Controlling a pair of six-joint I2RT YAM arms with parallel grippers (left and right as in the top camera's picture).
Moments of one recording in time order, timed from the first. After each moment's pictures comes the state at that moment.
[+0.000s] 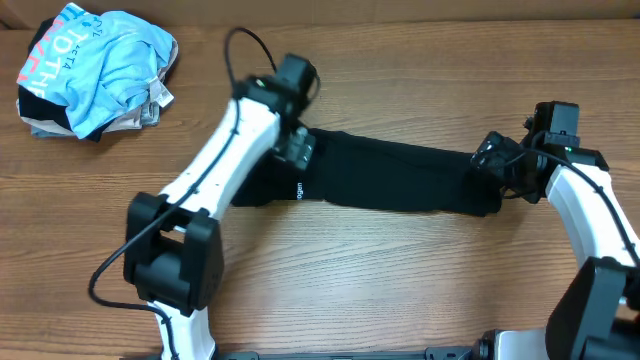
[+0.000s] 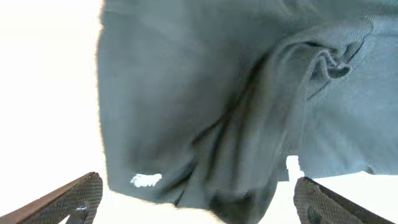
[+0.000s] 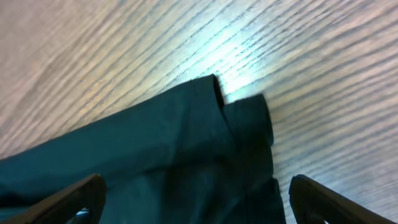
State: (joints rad) left arm -0.38 1.99 1.74 -1.16 -0.20 -0.05; right arm -0.20 1.62 1.06 -0.63 -0.11 0.40
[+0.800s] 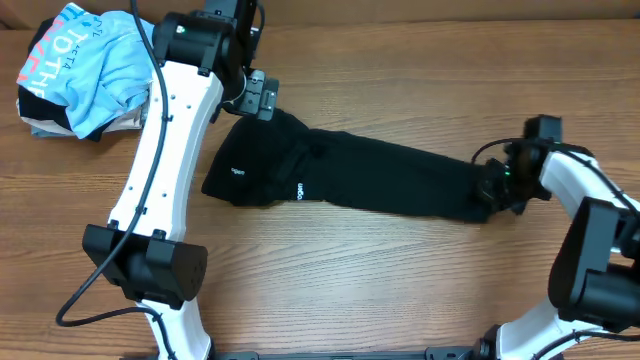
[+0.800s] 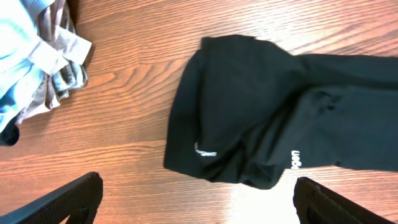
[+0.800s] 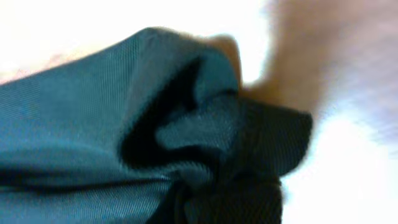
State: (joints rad) left arm -0.23 1.99 2.19 -1.47 -0.14 -0.05; right arm -0.27 1.84 1.09 -0.78 -0.25 0.33
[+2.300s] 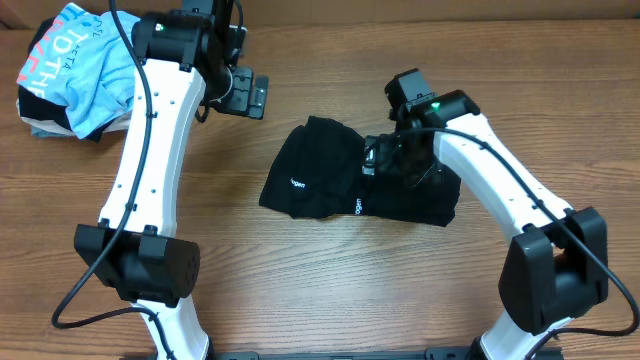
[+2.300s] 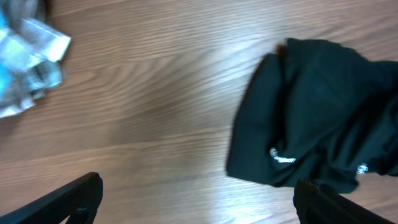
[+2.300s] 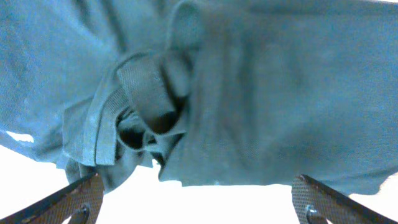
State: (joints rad) left arm -0.18 1.99 2.15 -1.44 0.00 -0.01; right arm 0.35 1.84 1.51 -1.10 -0.12 0.45
